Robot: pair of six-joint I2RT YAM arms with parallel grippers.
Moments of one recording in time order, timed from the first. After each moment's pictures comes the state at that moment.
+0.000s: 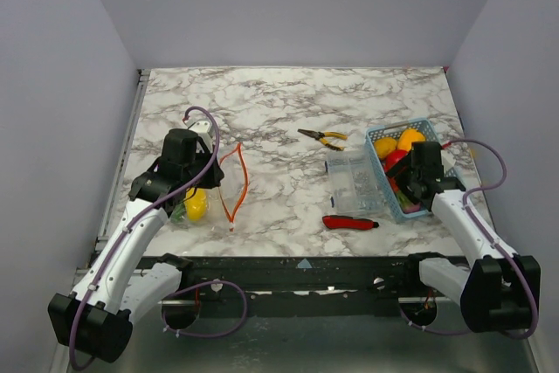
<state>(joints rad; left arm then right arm) -0.32 0.92 0.87 -0.67 0.13 -0.27 0.06 1.07 0.61 -0.45 0.20 0.84</state>
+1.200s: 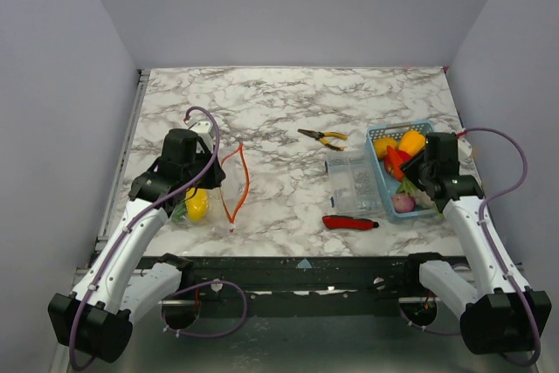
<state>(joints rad) -0.32 0.92 0.87 -0.67 0.16 -0.27 0.04 0.94 0.75 -0.60 0.23 0.77</state>
